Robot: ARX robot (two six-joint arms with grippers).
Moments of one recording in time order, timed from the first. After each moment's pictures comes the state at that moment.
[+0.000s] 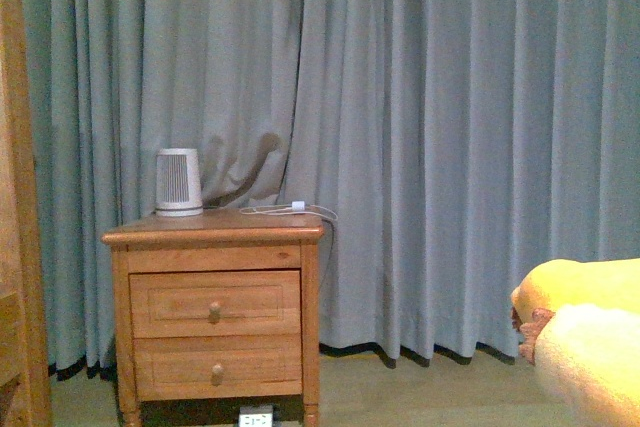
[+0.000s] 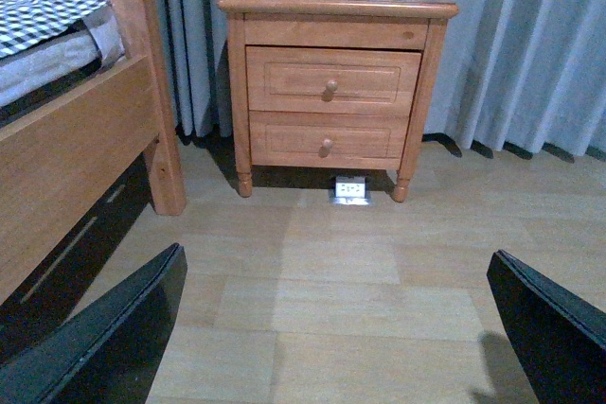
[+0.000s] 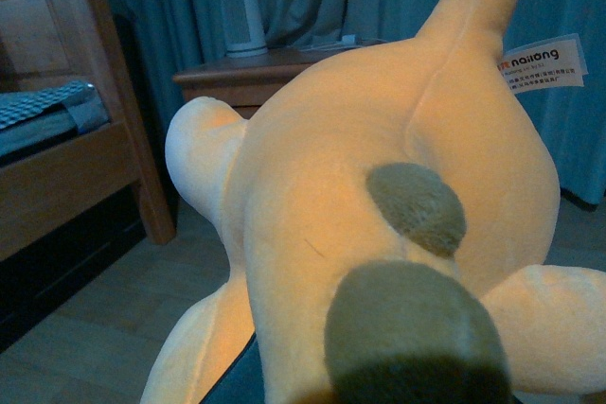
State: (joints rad) left arm 0.00 0.00 0.01 0.00 0.00 0.00; right arm 0.03 0.16 0.04 0.24 -0.11 0.13
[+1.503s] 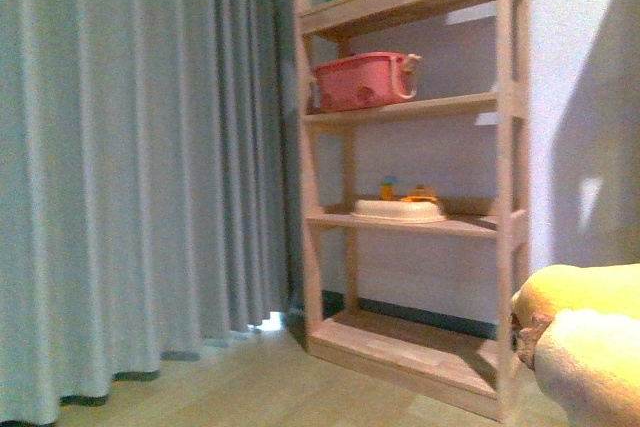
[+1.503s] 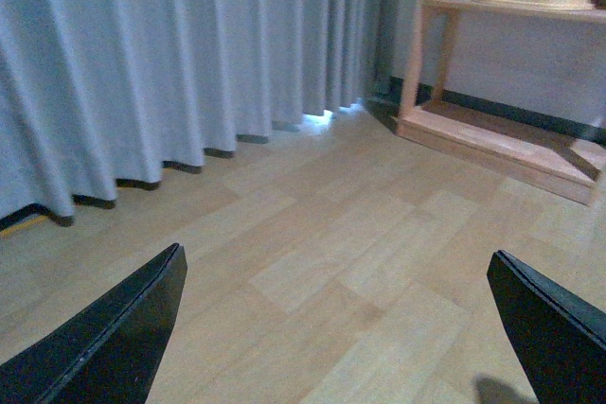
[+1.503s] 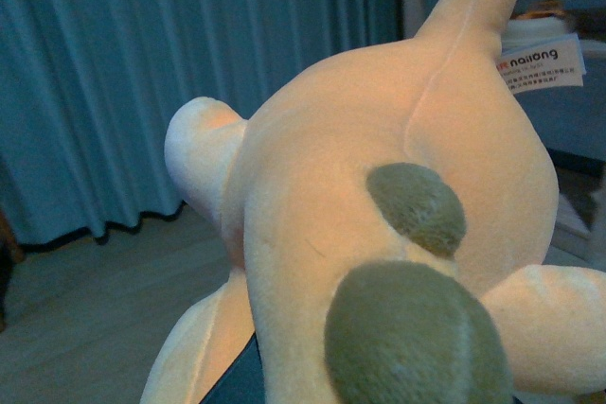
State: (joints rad) left arm 0.00 0.00 0.01 0.00 0.00 0.00; right arm 0.03 0.16 0.04 0.24 -0.11 0.13
